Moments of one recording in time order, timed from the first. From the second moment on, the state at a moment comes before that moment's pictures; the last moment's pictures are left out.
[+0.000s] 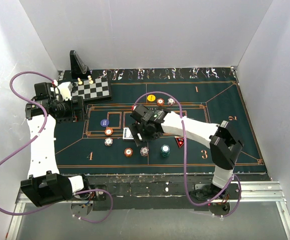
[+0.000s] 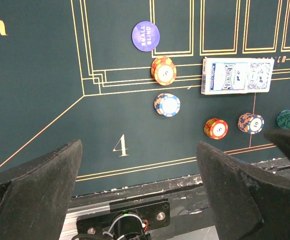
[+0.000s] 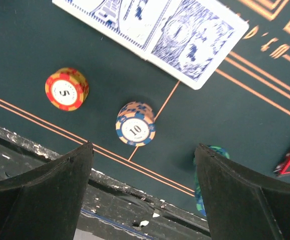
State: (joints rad) left arm 0.23 1.23 1.35 -1.12 0.35 0.12; right arm 1.00 1.79 1.46 -0.84 0.07 0.49
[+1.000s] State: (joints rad) left arm 0.23 1.23 1.35 -1.12 0.35 0.11; right arm 1.08 1.95 1.40 -0.77 0.09 0.52
